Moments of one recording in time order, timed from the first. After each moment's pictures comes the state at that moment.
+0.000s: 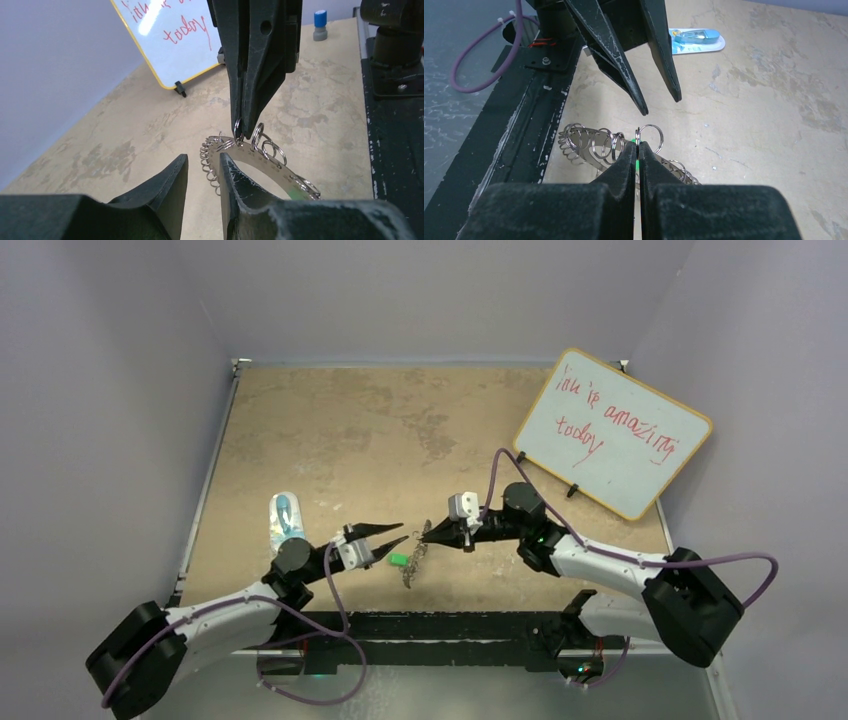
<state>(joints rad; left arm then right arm) -0.77 0.79 0.01 0.93 0.41 0.27 0.76 1.19 0.44 0.59 -0.85 -0.24</state>
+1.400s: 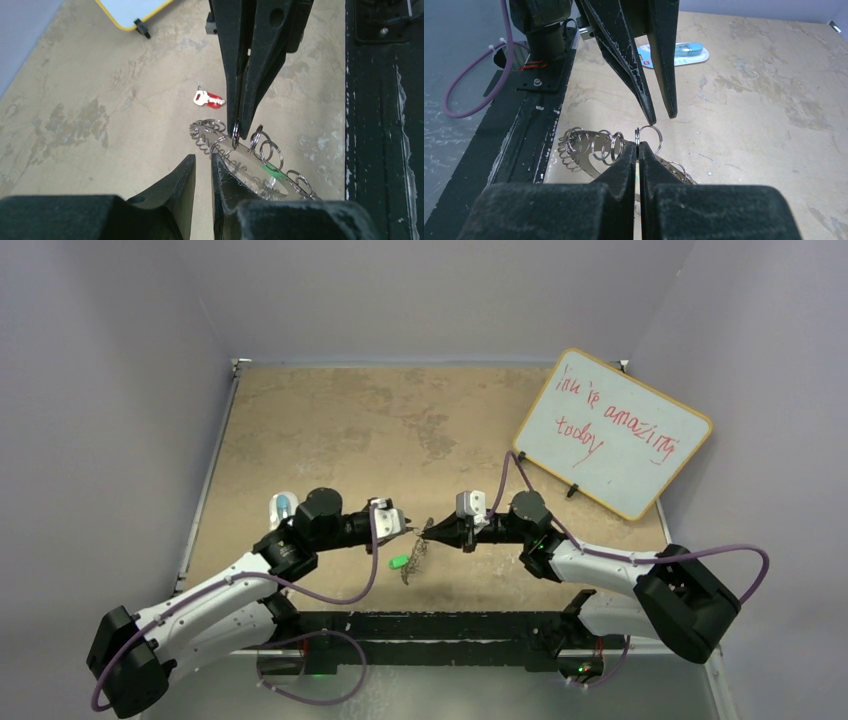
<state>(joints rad) -0.78 0.83 0.47 0.10 0.46 0.38 0.76 1.22 0.36 0.84 -0.80 -0.10</state>
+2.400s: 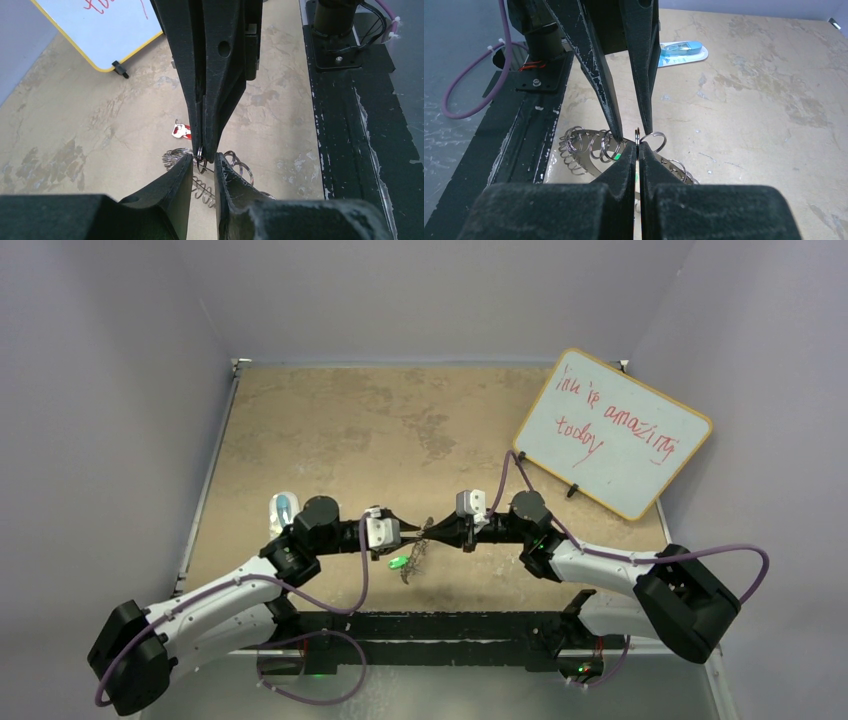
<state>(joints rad) -0.78 0.86 0.40 0.30 0.61 0.33 0.76 1.22 0.36 0.84 -0.80 -0.10</state>
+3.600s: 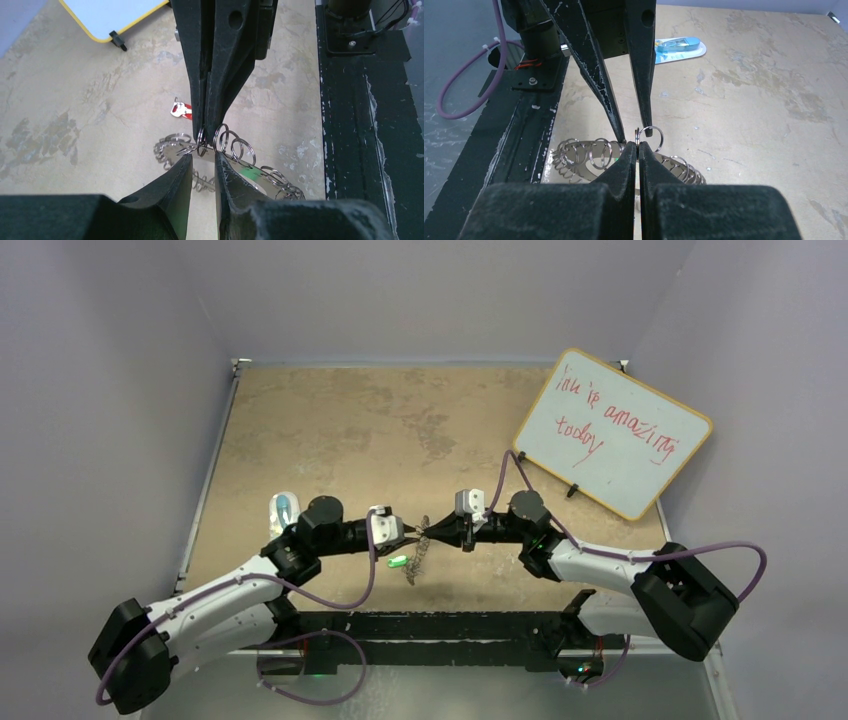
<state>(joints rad) -0.78 0.86 0.39 0.21 0.54 0.32 0.76 1.23 0.36 0.84 -0.78 -0.10</state>
